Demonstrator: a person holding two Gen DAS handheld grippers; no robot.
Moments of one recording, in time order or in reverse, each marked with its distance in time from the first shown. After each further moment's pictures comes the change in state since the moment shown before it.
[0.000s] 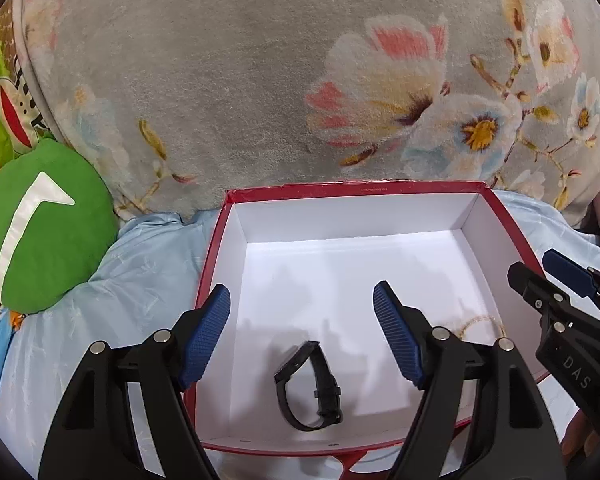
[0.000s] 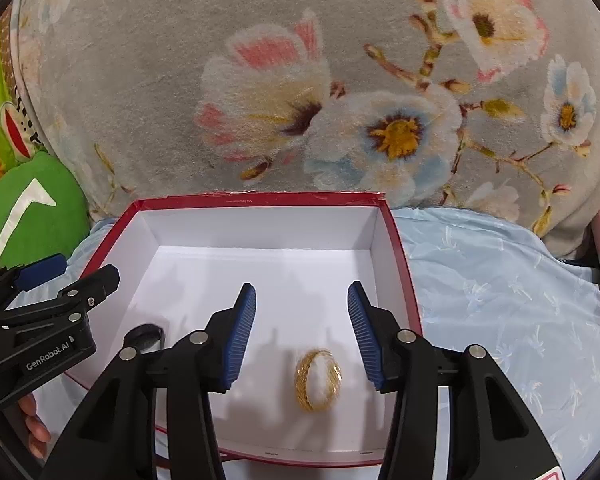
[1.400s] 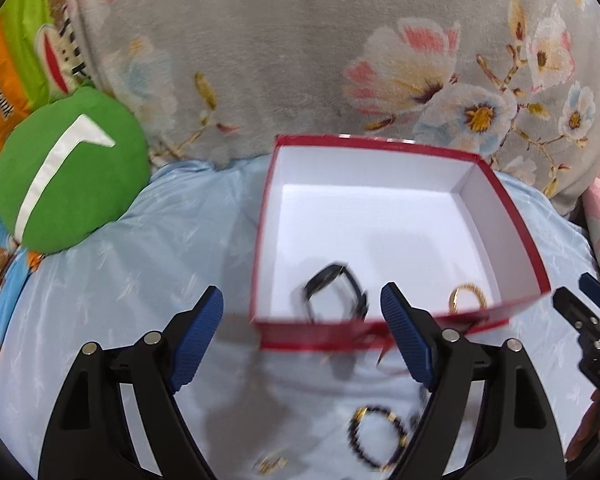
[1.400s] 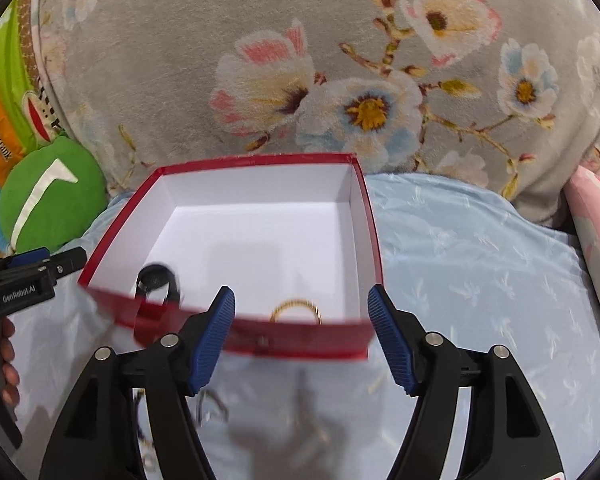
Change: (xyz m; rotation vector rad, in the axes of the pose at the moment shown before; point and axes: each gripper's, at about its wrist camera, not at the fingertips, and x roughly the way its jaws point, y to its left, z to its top) left arm -0.069 0.050 -0.060 -0.071 0.087 0.004; right arm -0.089 -0.016 -0.065 0.002 0.047 0.004
